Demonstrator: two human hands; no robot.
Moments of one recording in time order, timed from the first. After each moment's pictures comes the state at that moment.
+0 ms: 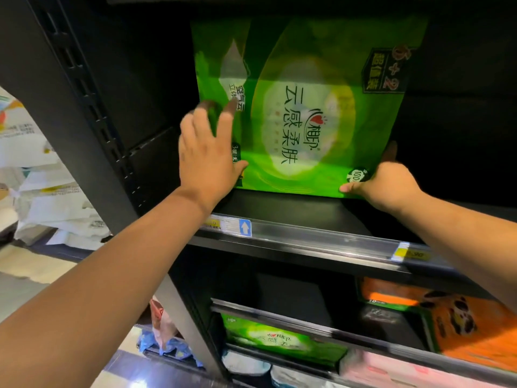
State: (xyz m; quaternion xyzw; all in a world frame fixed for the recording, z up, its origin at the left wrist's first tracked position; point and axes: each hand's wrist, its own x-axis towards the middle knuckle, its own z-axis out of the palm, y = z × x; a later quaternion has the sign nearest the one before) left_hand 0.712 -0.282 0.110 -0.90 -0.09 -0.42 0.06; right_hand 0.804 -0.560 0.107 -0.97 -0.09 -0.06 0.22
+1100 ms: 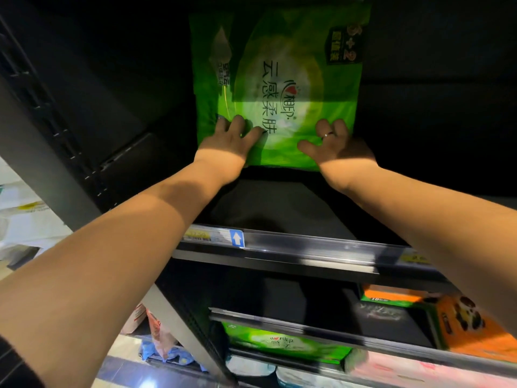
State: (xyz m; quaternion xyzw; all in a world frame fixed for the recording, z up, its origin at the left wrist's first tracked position) left_hand 0.791 -0.279 0.112 -0.98 -0.01 -0.16 0.13; right_hand 0.828 -0.498 0.114 -0.95 -0.25 -0.19 0.07
